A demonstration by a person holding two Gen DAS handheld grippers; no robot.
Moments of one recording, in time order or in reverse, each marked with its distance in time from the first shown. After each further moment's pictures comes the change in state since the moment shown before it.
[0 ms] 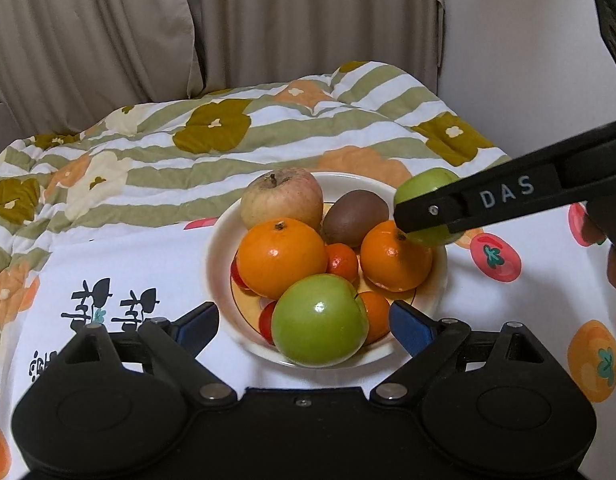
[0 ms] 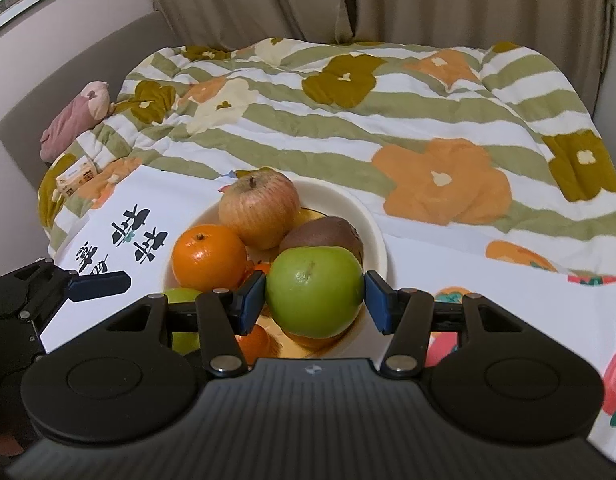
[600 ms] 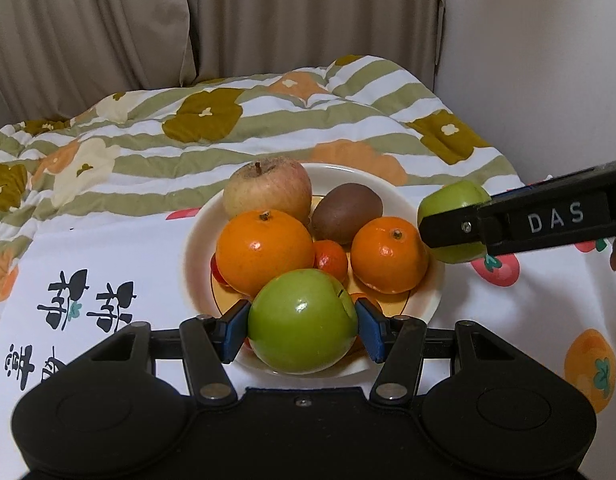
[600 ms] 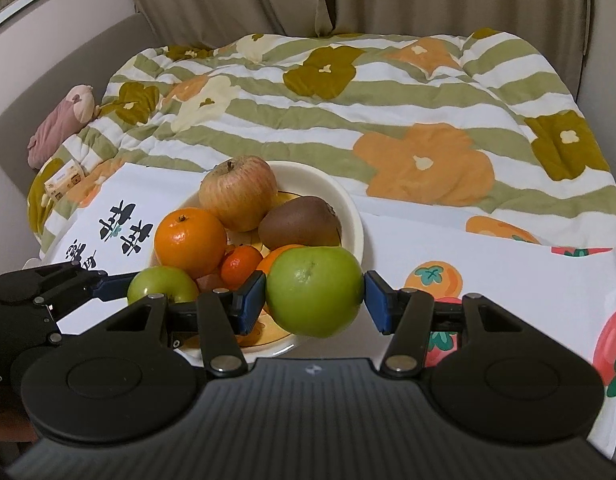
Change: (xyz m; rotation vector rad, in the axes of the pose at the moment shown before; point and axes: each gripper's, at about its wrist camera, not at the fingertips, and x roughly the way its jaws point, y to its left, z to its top) left arm 0.018 -0.003 0.001 -0.028 0.024 -0.038; right arm -0.007 -0.013 -0.015 0.051 0.015 -0.037
